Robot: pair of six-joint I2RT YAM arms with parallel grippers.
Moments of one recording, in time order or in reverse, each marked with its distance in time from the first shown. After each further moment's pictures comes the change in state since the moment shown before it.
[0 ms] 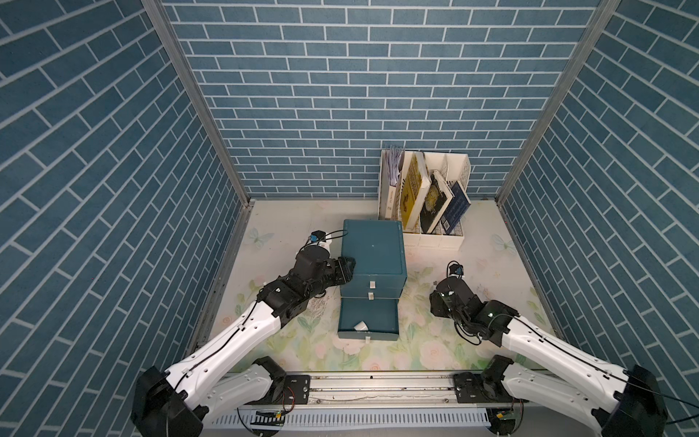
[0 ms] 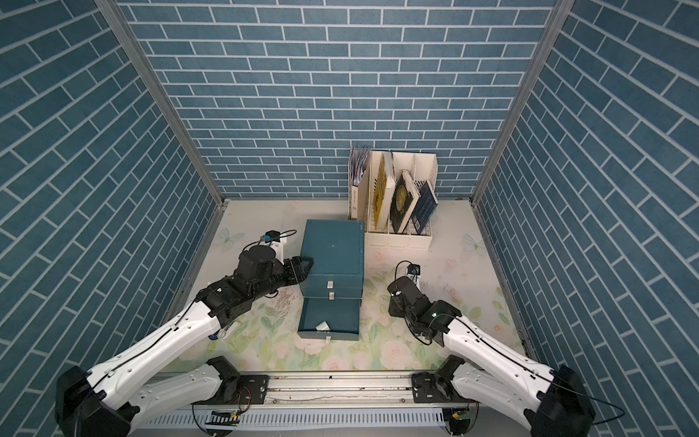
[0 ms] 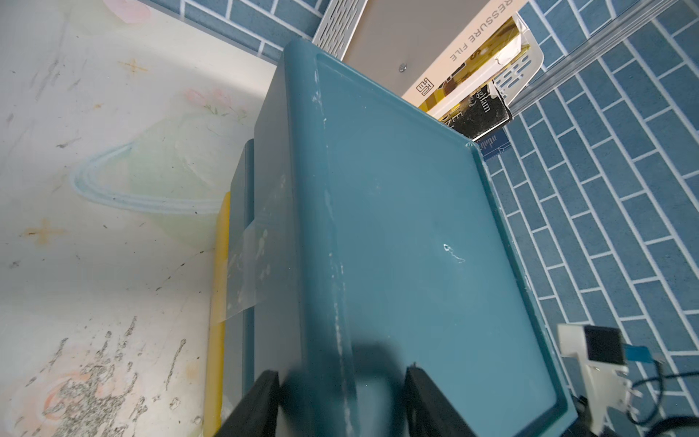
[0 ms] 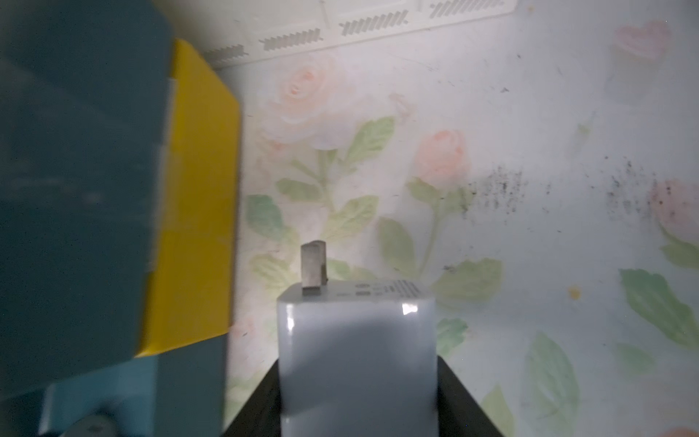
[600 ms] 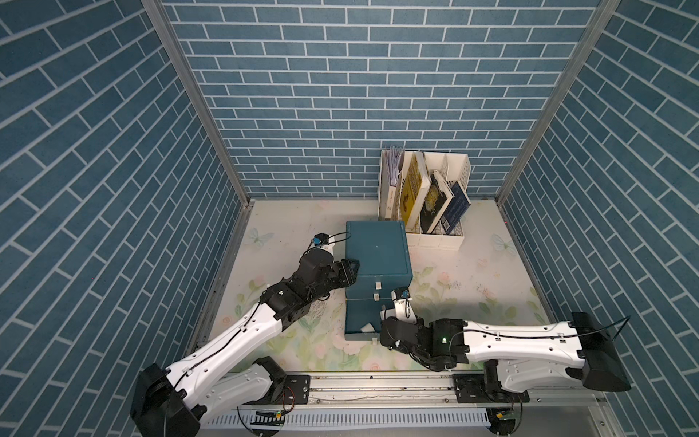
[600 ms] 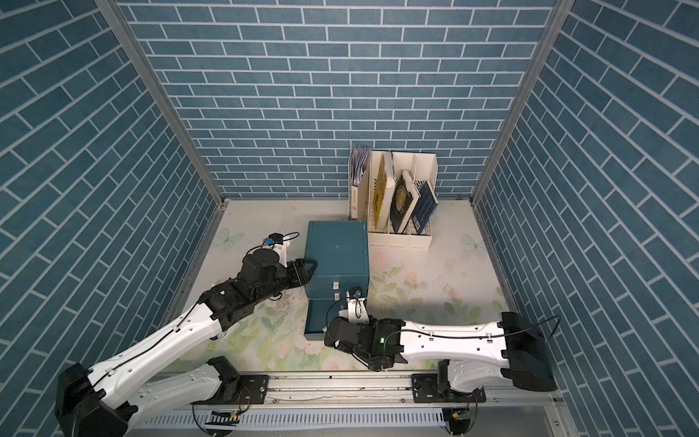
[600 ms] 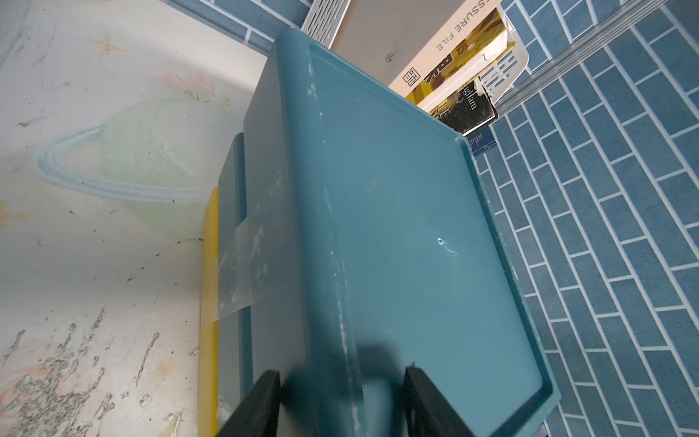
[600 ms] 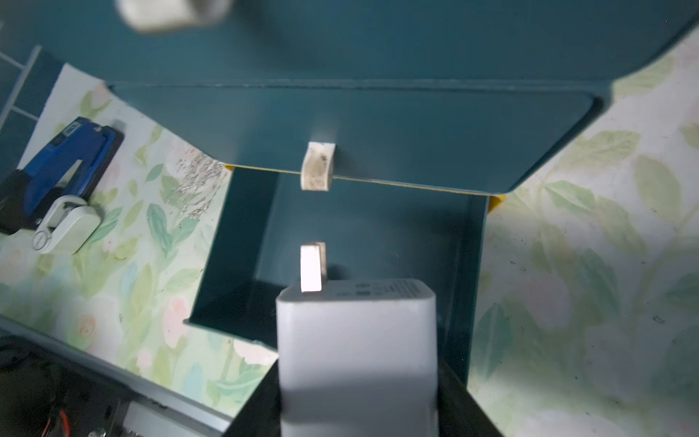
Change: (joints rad) left arm -0.043 -0.008 -0.021 0.024 -0.022 -0.052; right arm 0.515 0.415 0.241 0.018 0.140 0.290
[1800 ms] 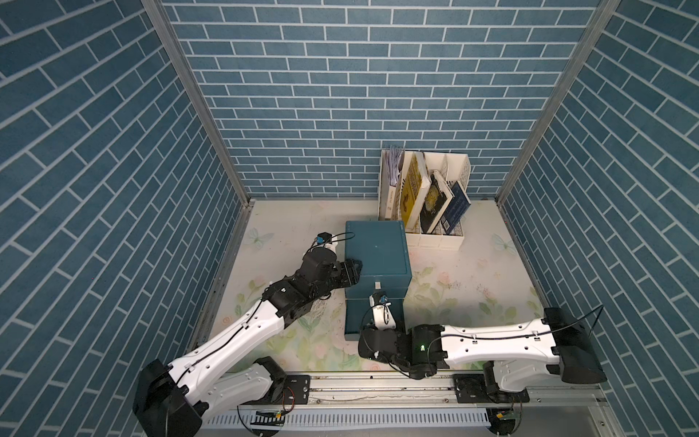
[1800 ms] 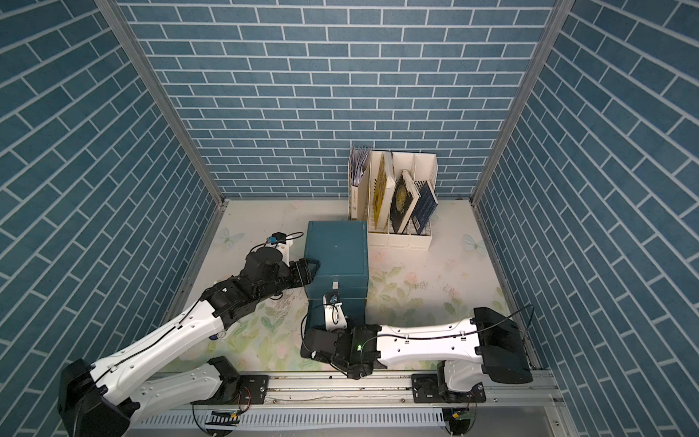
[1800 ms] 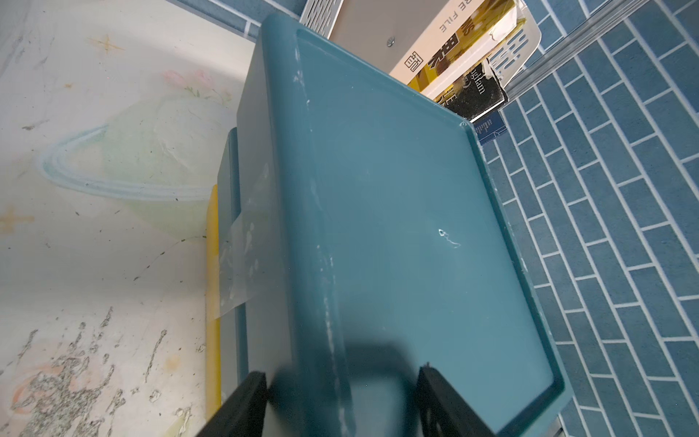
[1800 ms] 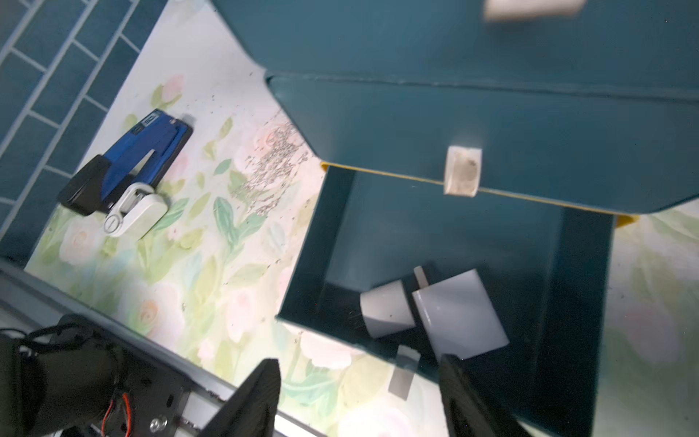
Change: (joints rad) left arm -0.010 0.048 0.064 -0.065 -0.021 0.056; right arm 0.165 0.149 0.148 0.061 0.069 -0.027
